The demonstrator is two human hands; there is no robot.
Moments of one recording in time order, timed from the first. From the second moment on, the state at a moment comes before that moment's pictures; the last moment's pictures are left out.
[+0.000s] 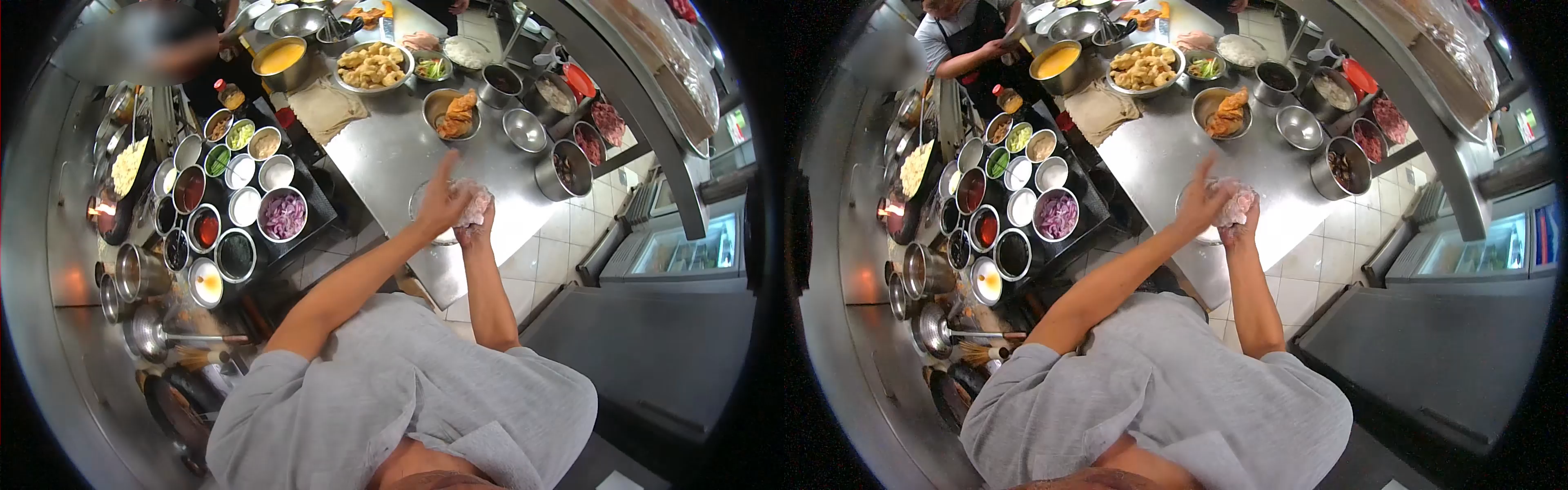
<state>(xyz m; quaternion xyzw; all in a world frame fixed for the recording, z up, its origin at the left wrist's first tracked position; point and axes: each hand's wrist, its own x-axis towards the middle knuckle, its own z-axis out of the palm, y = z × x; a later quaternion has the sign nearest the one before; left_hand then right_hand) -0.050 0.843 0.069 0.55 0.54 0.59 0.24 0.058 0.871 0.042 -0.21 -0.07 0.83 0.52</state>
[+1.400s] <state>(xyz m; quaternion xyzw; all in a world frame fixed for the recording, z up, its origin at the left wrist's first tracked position) -0.191 0.495 0.066 0.03 0.11 0.90 0.41 -0.151 0.719 0.115 0.01 -0.74 0.67 0.05</state>
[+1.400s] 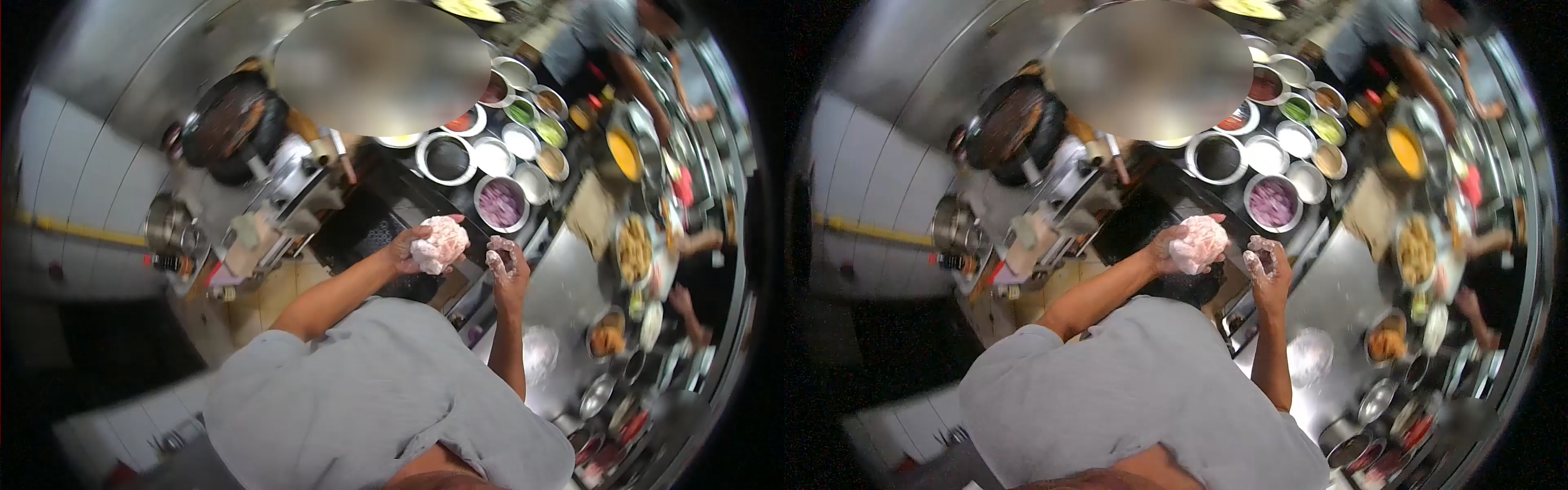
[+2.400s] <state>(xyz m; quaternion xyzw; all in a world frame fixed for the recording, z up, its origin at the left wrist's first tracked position) -0.120 0.056 0.071 -0.27 0.14 0.83 -0.46 -0.250 0.106 0.193 0.80 -0.55 0.20 -0.09</state>
